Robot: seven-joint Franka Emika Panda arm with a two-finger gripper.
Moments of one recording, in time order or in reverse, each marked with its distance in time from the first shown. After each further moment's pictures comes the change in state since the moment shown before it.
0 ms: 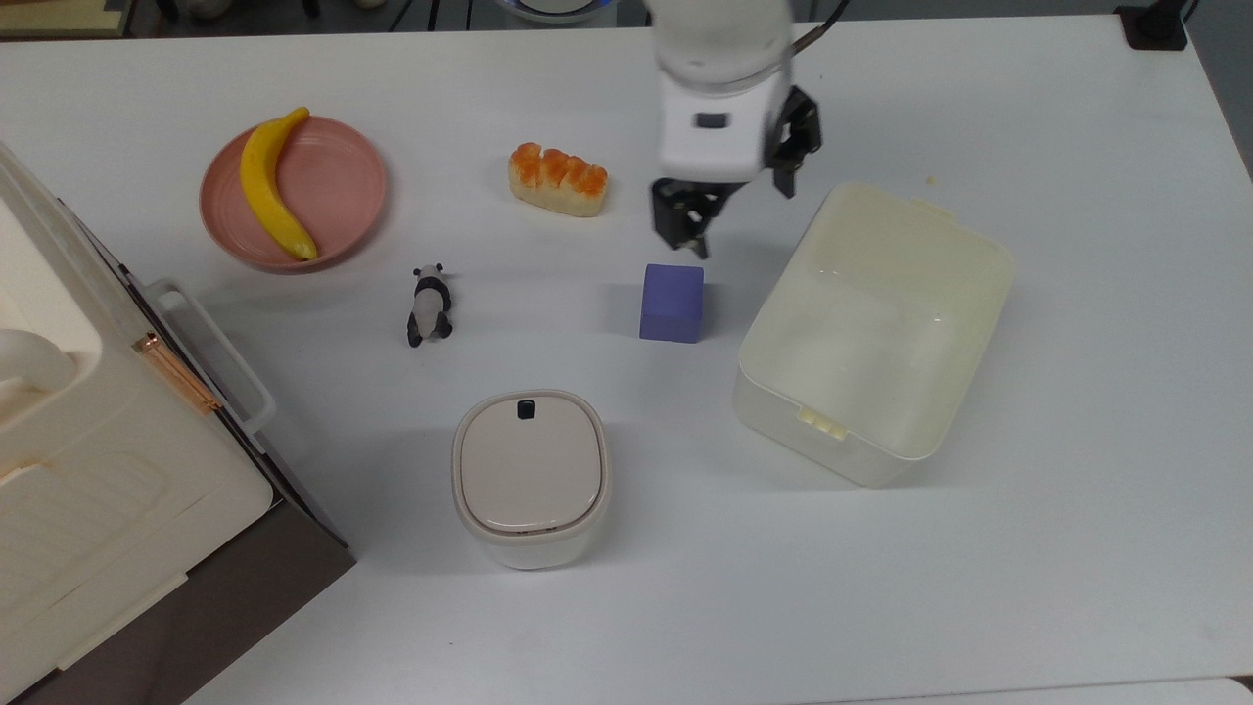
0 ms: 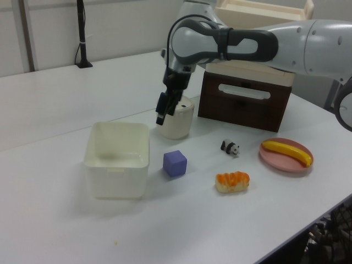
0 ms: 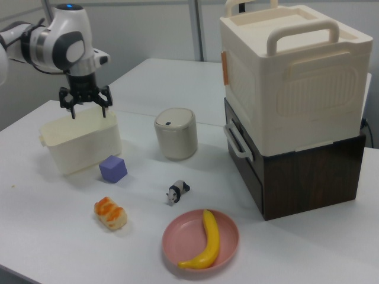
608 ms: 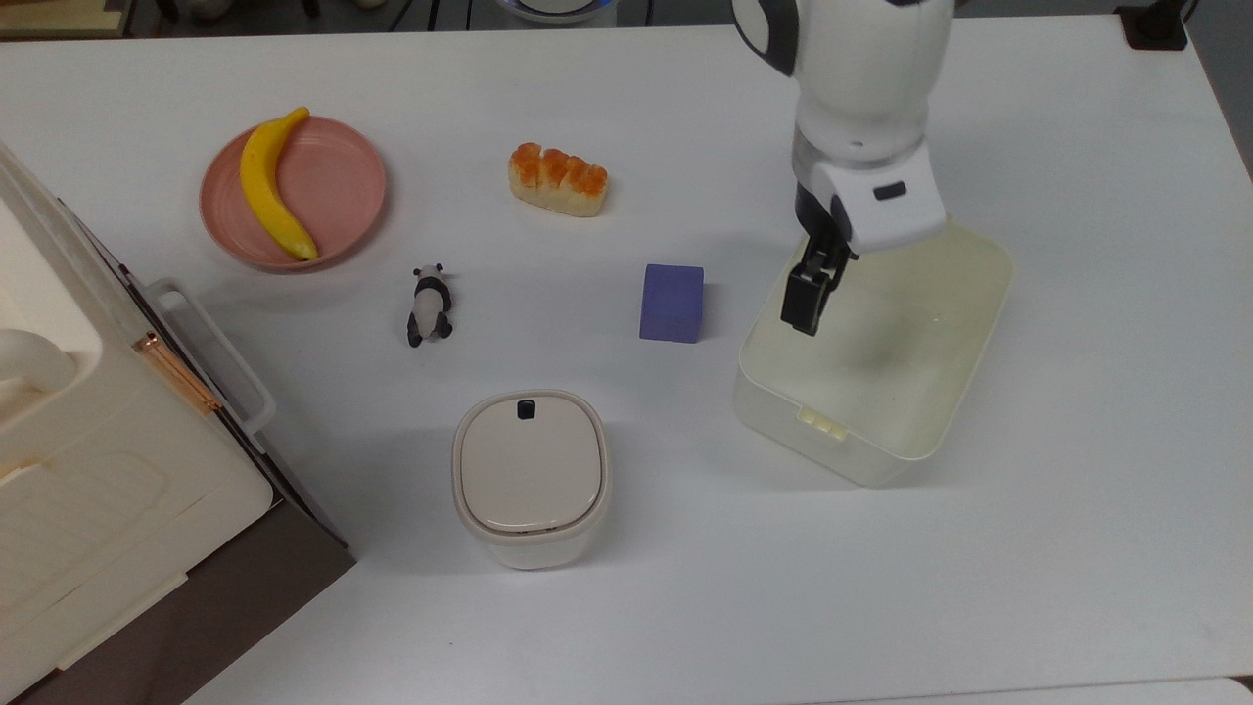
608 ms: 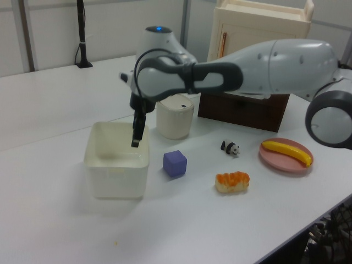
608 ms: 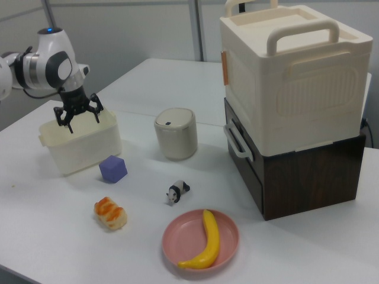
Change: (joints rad) arm 0.138 0.180 0.001 0.074 -0.138 0.165 -0.225
